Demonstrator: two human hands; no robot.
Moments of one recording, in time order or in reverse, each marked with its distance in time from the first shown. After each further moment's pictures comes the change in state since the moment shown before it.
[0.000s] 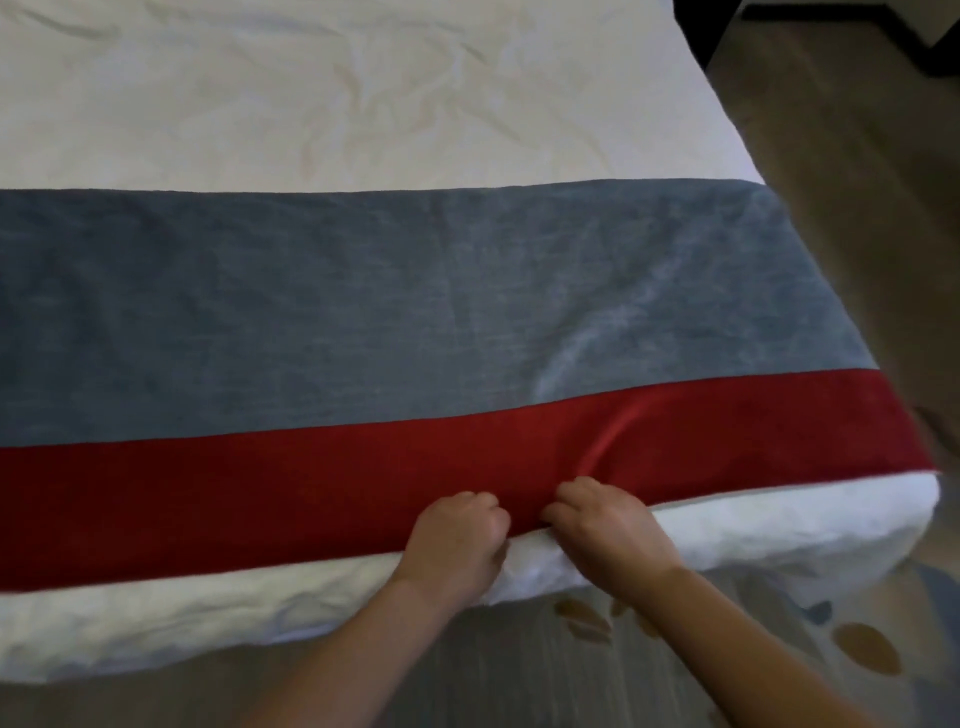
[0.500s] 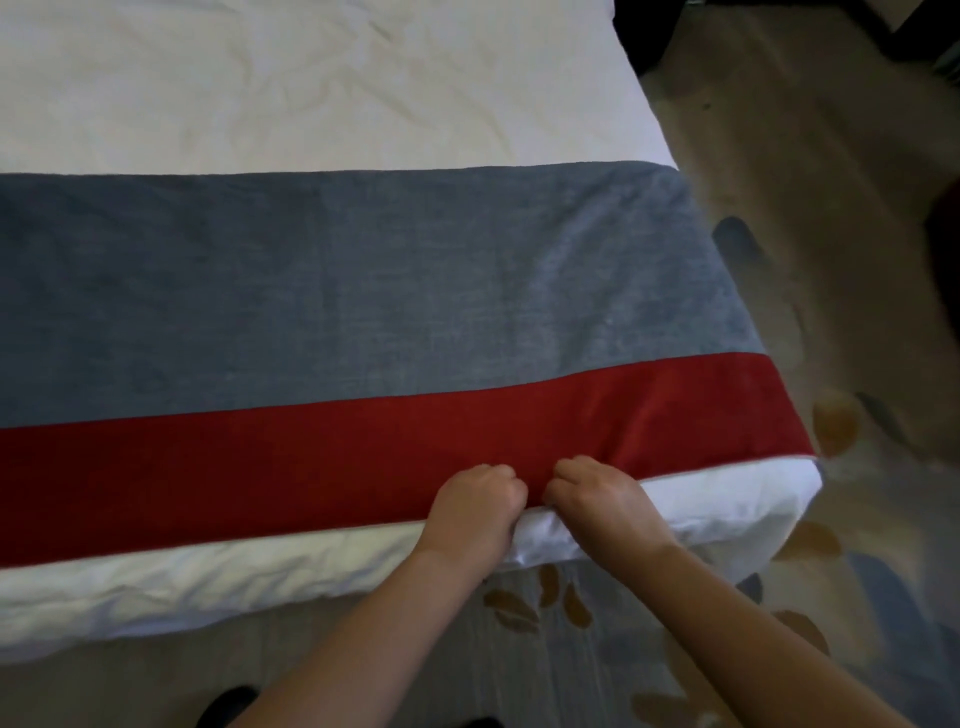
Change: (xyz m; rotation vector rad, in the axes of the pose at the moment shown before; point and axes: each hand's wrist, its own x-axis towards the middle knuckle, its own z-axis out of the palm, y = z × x) left_hand 0.089 0.147 0.027 -0.024 0.026 0.006; right_hand -0.082 0.121 -0.022 0.070 -0.028 0.047
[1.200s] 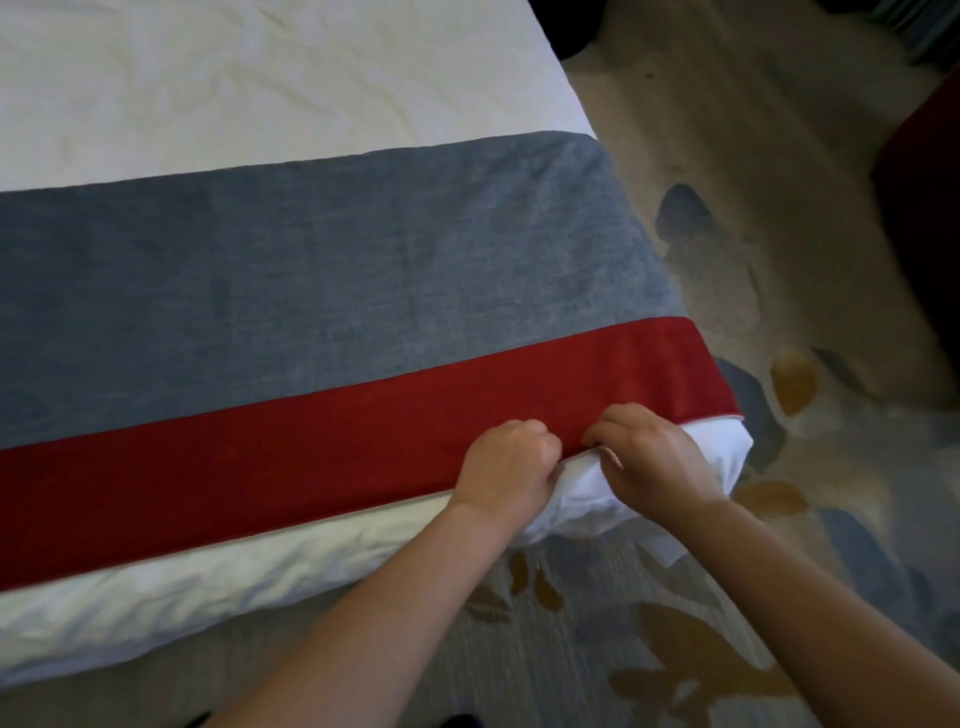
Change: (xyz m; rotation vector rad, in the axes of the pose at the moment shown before) left_hand 0.070 0.095 0.018 -0.096 0.091 0.143; right_hand -0.066 0.107 -0.020 0.040 0.094 0.273
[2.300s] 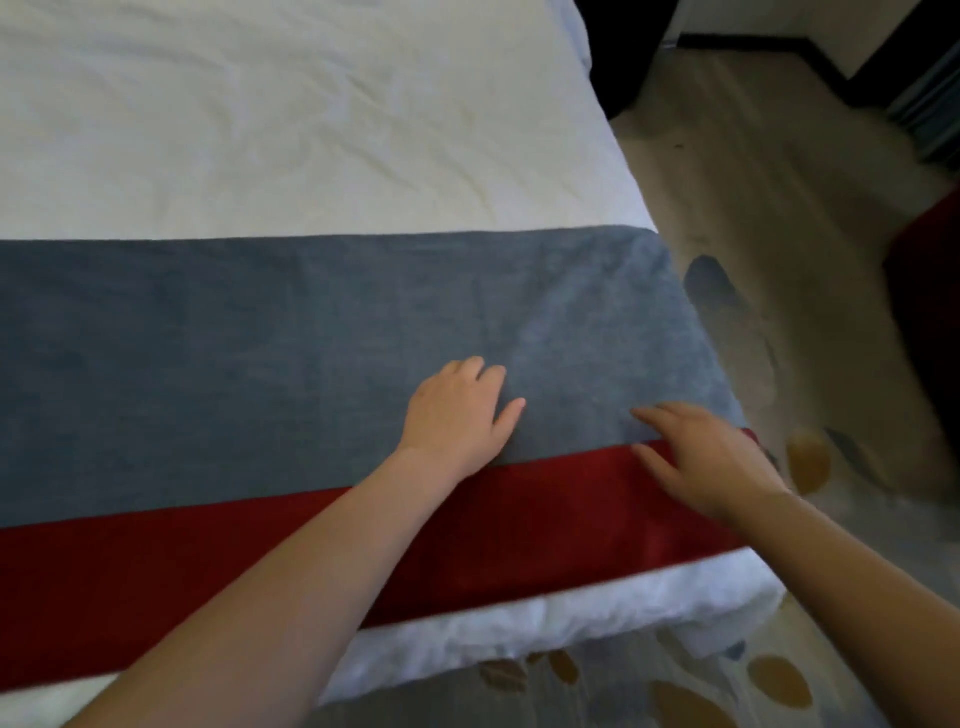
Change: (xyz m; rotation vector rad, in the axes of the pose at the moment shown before) left_hand 0.043 -0.141 -0.122 0.131 0.149 -0.191; right_hand 0.115 -0.027 -0.068 -0.177 -0.226 0.171
